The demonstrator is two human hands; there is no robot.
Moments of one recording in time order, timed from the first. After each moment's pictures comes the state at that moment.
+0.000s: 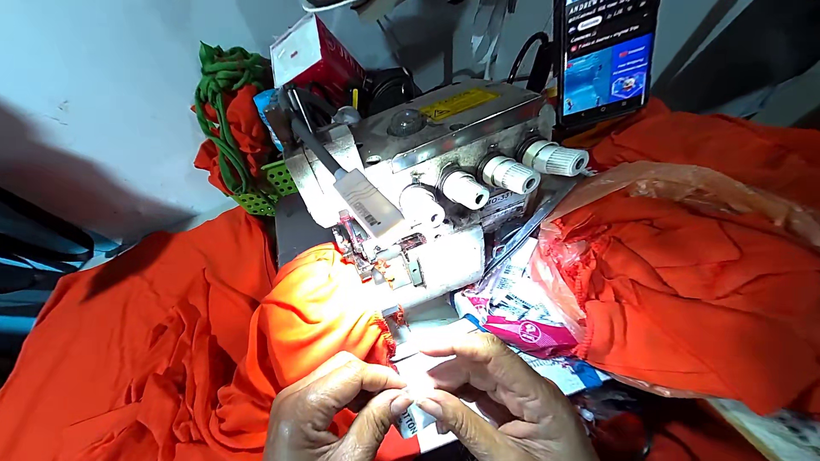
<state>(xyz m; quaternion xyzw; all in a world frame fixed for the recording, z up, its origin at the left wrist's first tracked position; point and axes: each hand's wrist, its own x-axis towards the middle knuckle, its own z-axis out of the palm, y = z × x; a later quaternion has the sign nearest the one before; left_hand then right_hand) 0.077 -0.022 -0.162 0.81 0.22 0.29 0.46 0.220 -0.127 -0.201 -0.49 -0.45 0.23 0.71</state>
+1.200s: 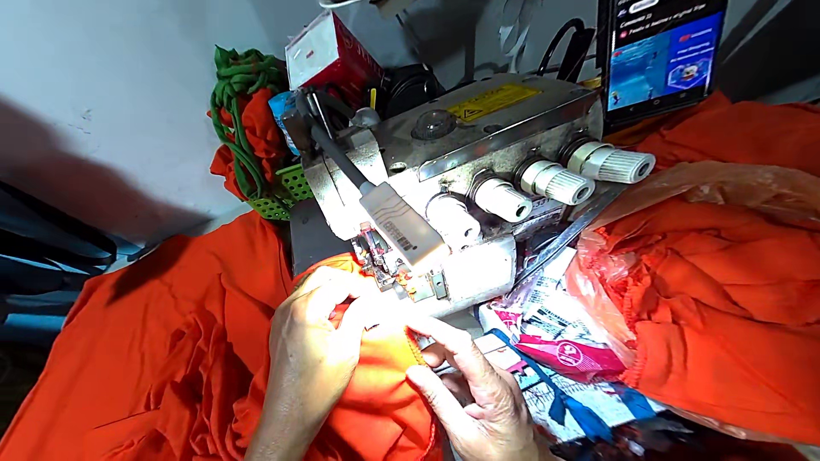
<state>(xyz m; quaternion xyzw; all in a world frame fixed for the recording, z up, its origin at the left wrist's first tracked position) 0.110 0.050 -0.165 0.87 0.31 0.33 0.18 0.213 -0.085 -0.241 -0.56 -0.47 0.15 0.67</state>
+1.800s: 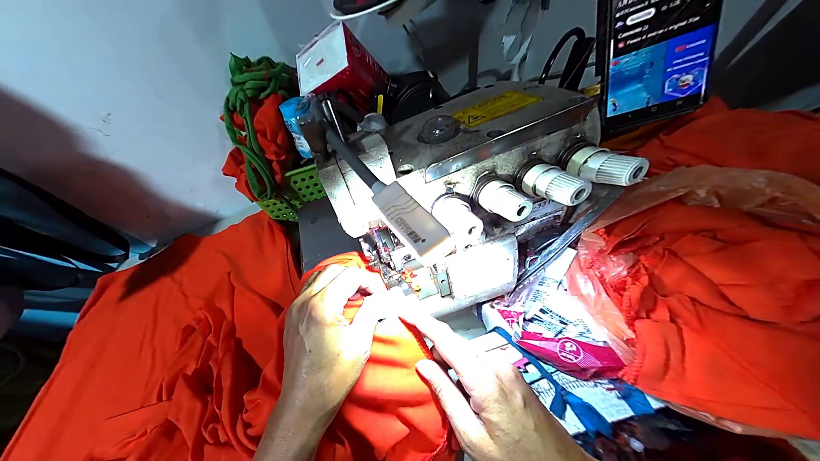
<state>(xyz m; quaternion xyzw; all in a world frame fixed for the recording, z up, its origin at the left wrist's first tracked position) 0.112 0.049 -0.168 0.88 0.29 0.34 0.15 0.222 -0.093 -0.218 -0.65 -0.55 0.09 0.52</state>
